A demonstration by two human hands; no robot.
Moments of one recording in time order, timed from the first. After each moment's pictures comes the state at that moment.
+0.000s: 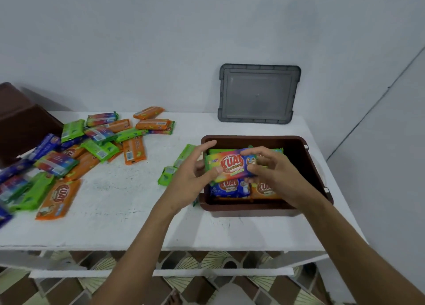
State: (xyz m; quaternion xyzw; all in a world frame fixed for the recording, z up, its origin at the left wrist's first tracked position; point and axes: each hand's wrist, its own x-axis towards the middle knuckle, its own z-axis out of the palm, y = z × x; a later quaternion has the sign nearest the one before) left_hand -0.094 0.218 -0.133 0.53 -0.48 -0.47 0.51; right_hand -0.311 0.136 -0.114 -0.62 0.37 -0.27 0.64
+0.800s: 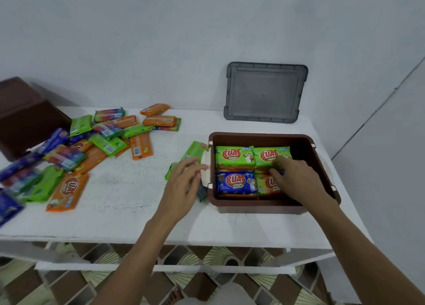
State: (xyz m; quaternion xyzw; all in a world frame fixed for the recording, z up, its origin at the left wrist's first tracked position) left_hand -0.061 0.242 -0.192 0.65 -0.63 -0.11 0.41; right_hand -0.326 0.128 -0.135 -0.81 0.58 -0.06 0.09
